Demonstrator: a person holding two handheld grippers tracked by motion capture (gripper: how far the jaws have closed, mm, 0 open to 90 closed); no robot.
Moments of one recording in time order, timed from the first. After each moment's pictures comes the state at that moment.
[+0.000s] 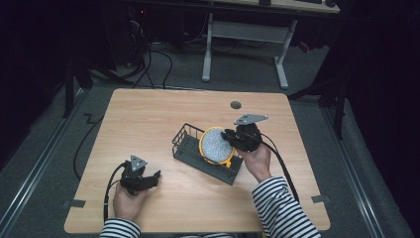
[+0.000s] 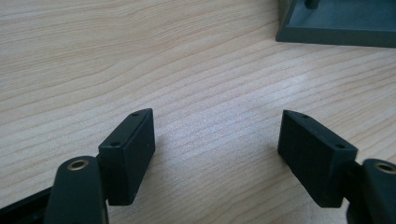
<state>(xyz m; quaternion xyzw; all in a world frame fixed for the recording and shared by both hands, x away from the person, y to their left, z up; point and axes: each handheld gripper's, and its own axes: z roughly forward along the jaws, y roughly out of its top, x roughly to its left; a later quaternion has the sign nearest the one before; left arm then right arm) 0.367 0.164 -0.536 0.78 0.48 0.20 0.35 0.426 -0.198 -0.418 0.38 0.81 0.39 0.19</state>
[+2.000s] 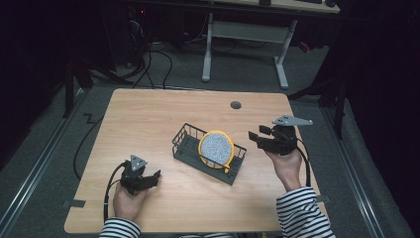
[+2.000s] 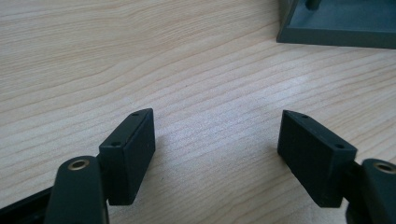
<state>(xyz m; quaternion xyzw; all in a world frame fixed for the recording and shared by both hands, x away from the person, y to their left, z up) 0.368 0.164 -0.536 0.78 0.48 0.20 0.35 0.389 -0.279 -0.387 0.46 0.75 0.43 0.21</state>
